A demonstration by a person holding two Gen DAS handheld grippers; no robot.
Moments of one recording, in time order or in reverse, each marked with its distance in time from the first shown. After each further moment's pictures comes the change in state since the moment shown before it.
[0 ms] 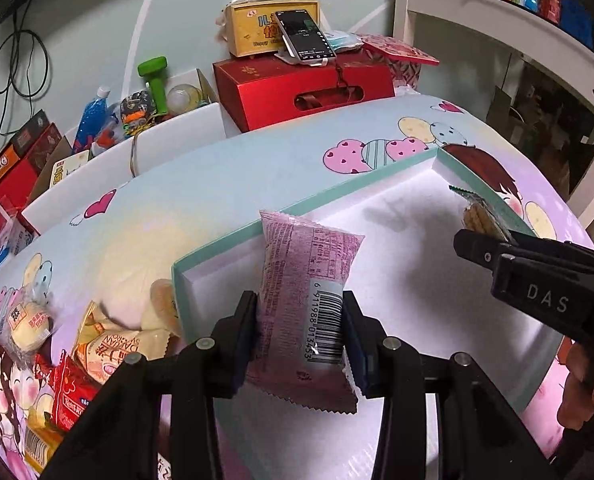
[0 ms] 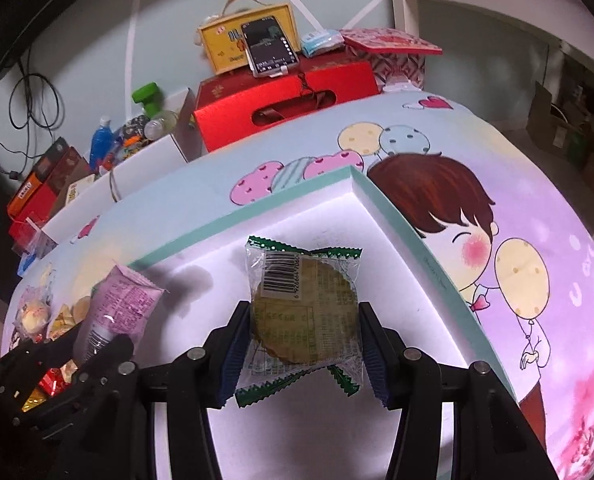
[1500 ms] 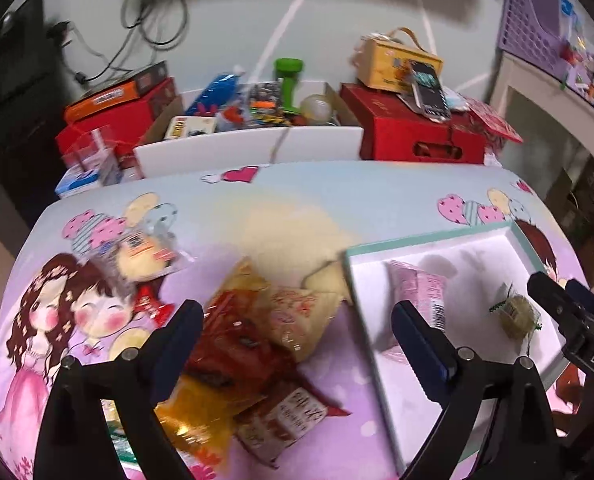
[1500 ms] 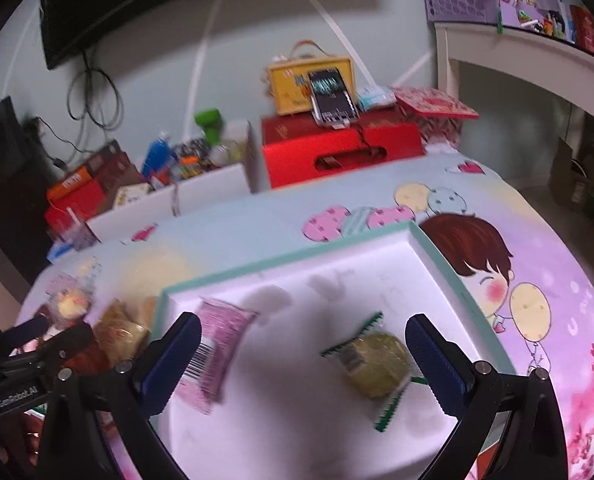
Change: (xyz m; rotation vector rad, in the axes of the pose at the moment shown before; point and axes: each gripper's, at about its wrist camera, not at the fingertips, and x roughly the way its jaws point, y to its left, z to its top) left arm -0.079 0.109 -0.036 -0.322 -0.066 0.151; right arm -0.061 0.056 -0.015 -0.126 -0.188 0.112
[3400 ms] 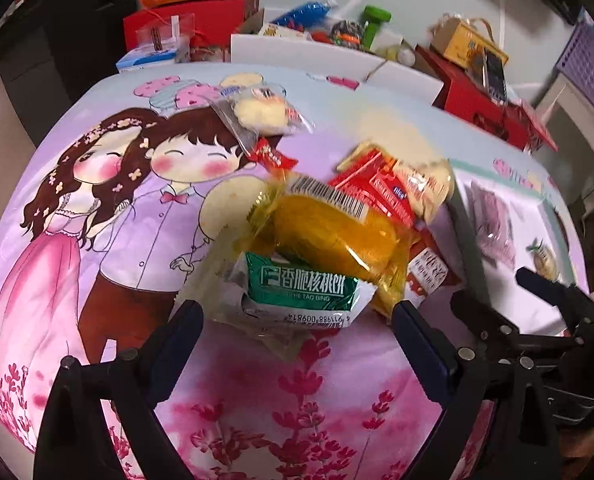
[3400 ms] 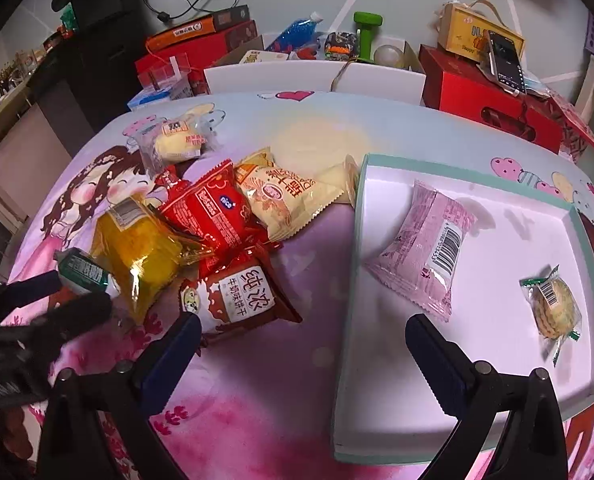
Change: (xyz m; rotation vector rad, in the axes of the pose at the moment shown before) left arm -0.013 0.108 -0.088 -0.199 0.216 0.001; right arm 0.030 0.150 -0.083 -0.371 0.319 0.137
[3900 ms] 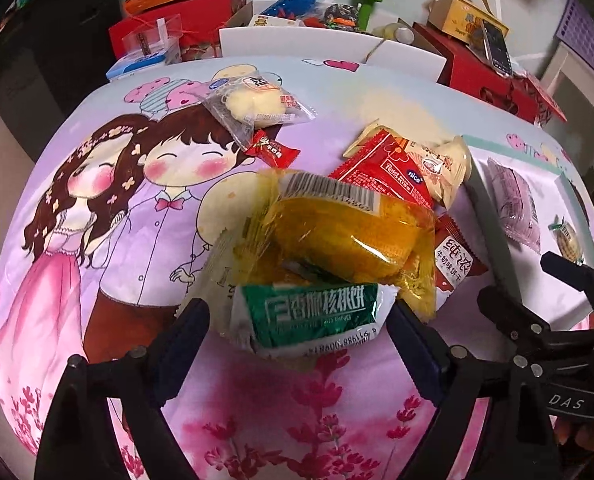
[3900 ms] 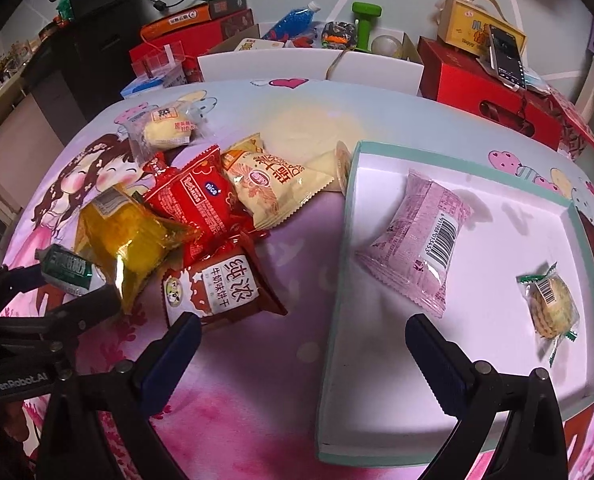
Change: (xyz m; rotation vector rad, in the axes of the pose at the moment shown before) left arm 0.016 -0.006 0.005 0.084 0.027 0.060; right arm 0.006 -0.004 0.000 -0.010 0.025 -0.011
